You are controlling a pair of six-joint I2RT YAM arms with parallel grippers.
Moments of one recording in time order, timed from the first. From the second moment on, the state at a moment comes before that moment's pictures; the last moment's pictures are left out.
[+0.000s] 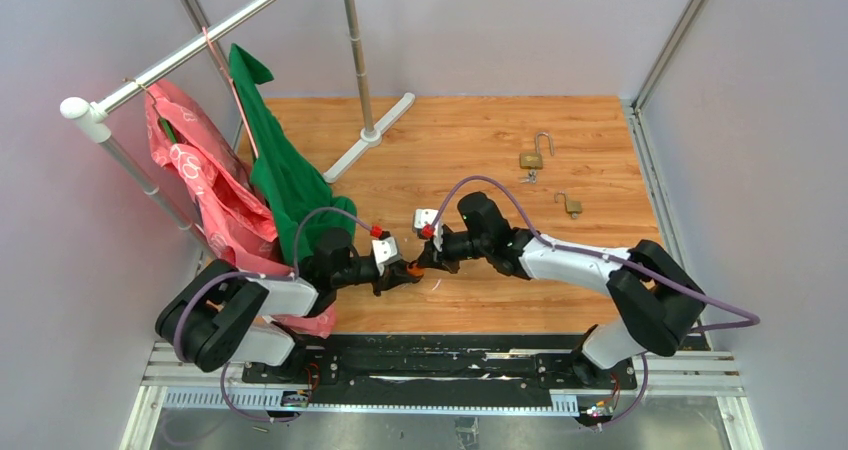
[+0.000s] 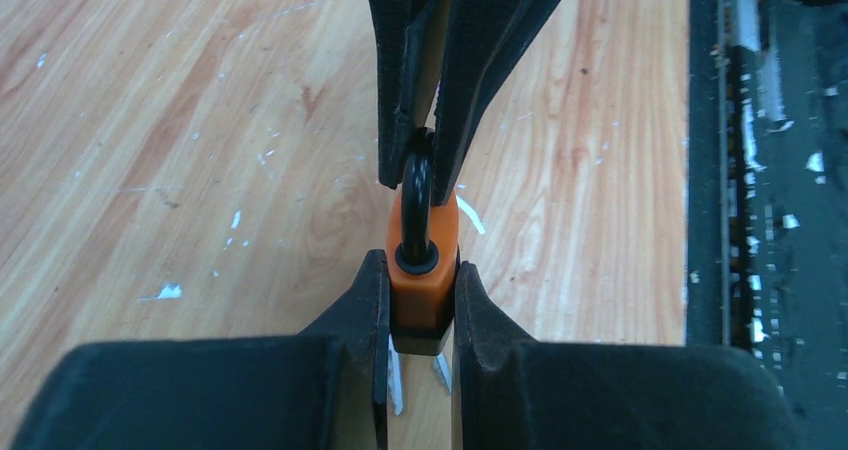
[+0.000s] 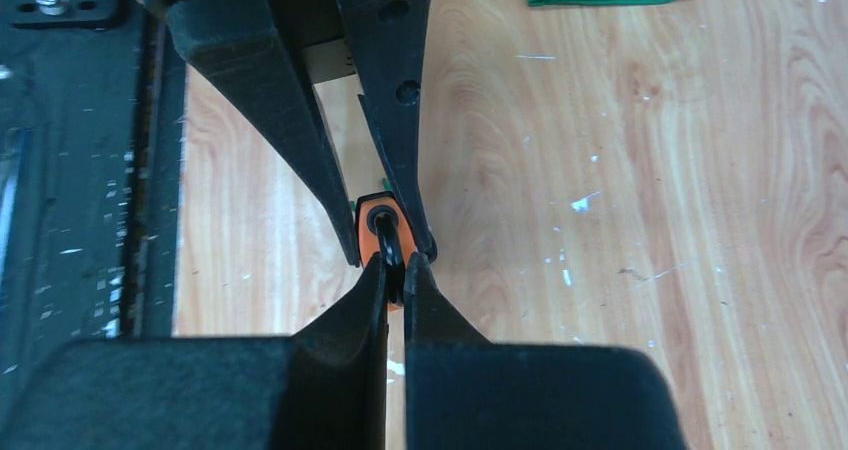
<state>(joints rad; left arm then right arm) -0.55 1.38 0.19 0.83 0.74 0.23 0.83 1.50 0.74 0.21 -0.60 -0.38</state>
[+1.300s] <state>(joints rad) -0.57 0.97 1.00 -0.06 0.75 -0.12 0.75 0.96 0.58 0.57 -0.56 0.15</state>
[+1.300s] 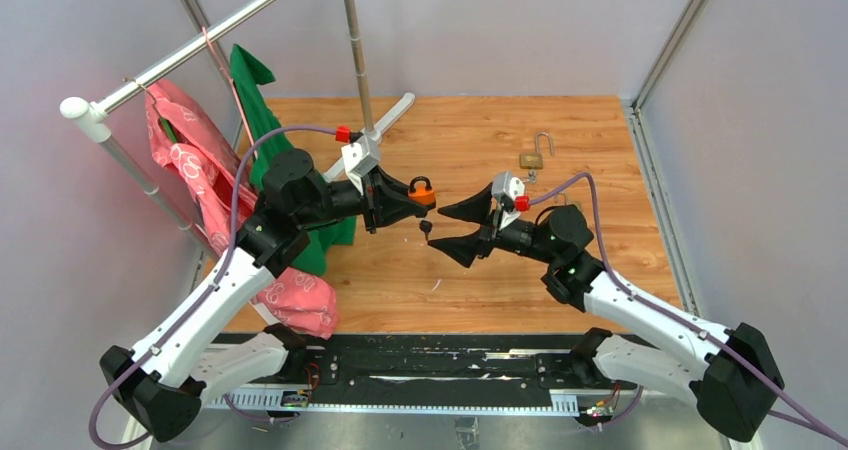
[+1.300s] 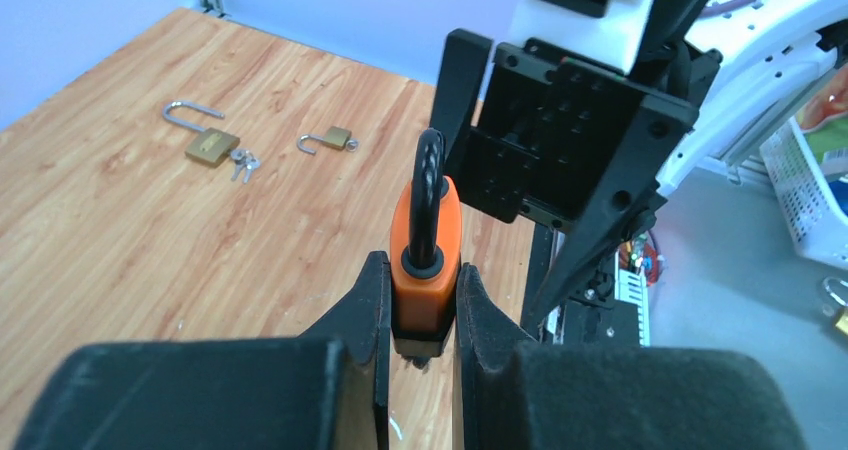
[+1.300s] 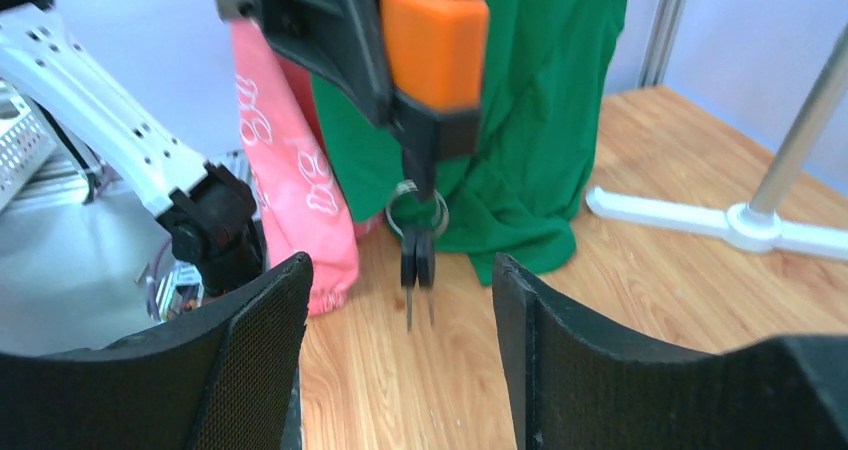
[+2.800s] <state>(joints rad) -0.63 1.03 0.98 -0.01 0.75 -0.13 0.76 1.02 0.52 0.76 -0.52 0.16</state>
